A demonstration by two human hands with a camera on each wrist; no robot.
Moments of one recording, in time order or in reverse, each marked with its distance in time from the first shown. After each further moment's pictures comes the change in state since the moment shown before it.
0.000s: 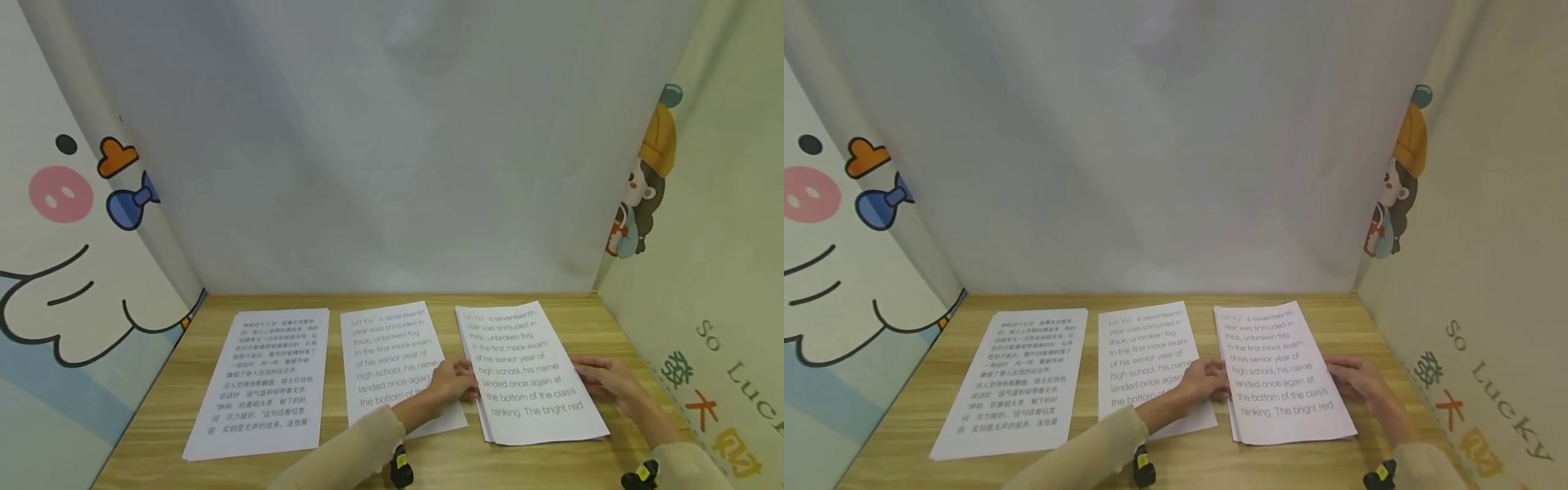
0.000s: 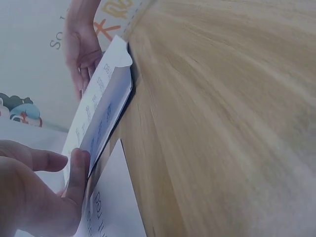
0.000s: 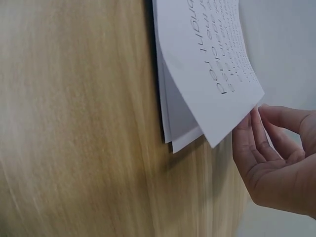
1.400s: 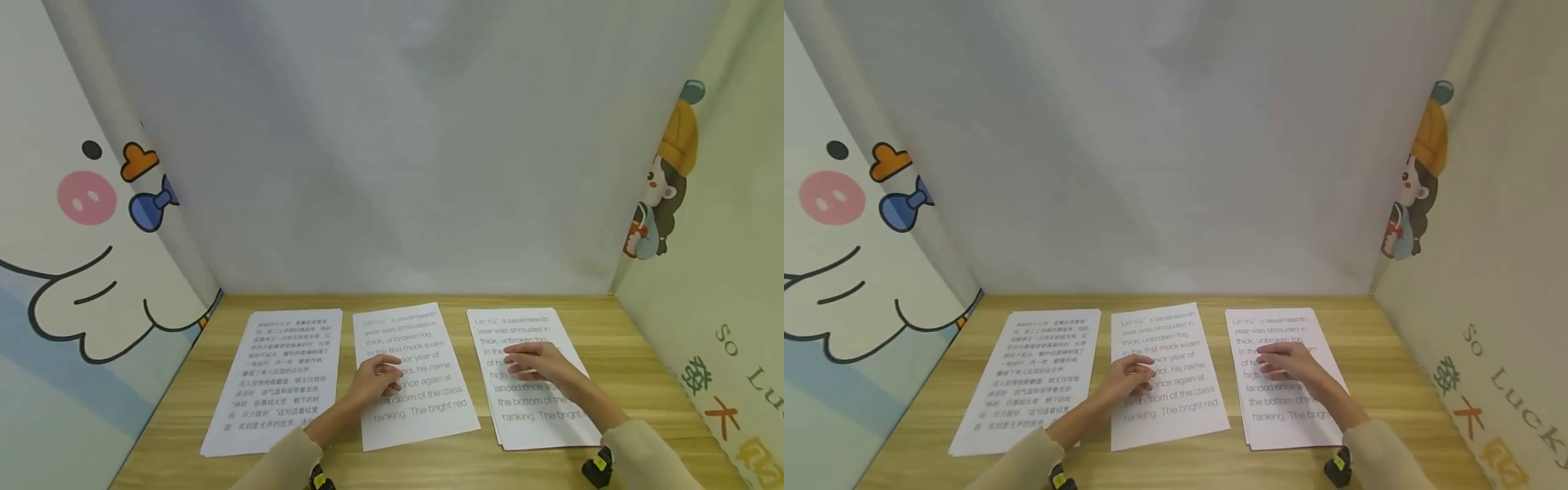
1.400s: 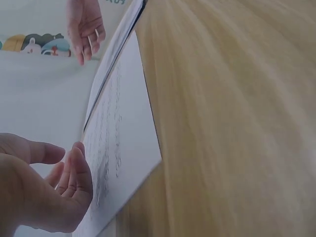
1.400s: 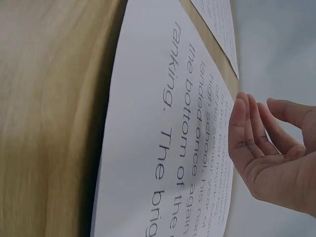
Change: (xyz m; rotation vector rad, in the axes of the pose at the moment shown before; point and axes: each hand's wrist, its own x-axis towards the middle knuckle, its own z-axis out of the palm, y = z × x) left_hand -0.053 -0.005 -0.147 0.171 0.175 0.046; right_hand 0.027 -0.052 0.113 -0.132 -0.249 -0.178
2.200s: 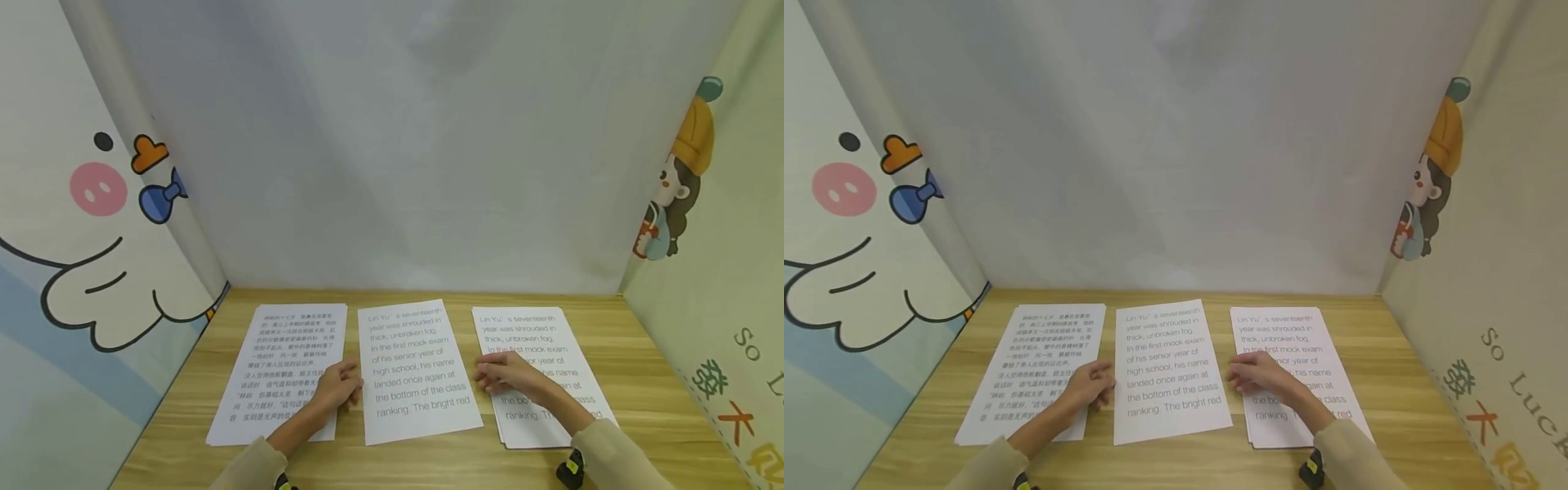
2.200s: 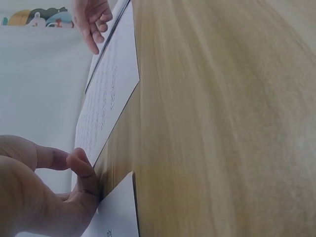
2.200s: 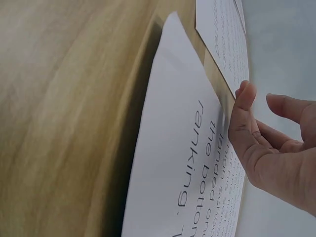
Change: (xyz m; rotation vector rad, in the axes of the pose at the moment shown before) left_hand -0.028 -0.015 -0.055 0.121 0.108 -0.106; right_hand 0.021 -0.004 0.054 0.101 -0.199 0.001
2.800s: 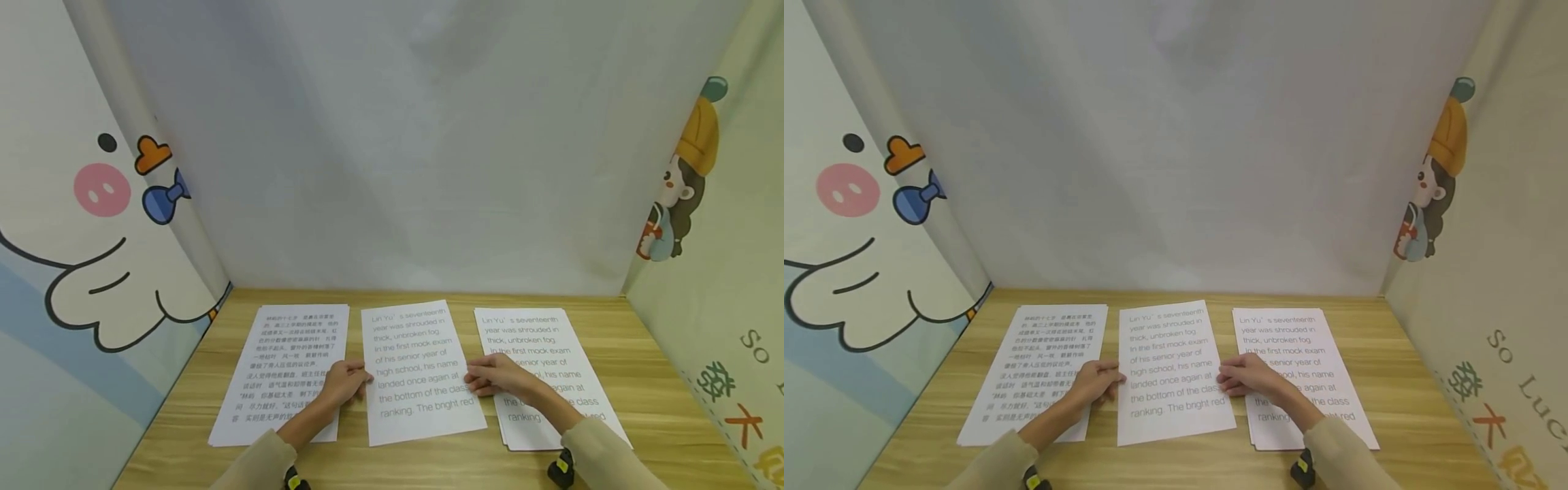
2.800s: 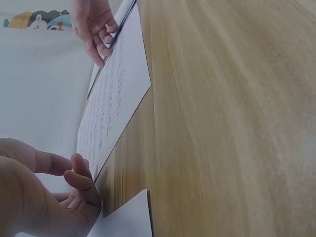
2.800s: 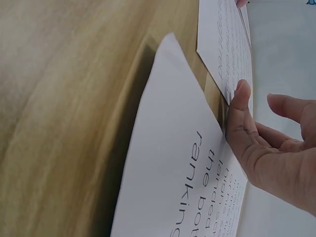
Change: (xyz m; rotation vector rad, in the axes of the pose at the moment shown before) left_hand 0.008 0.006 0.007 0.026 0.026 -0.002; right_hand 0.012 -0.007 0.020 -0.001 -0.031 0.026
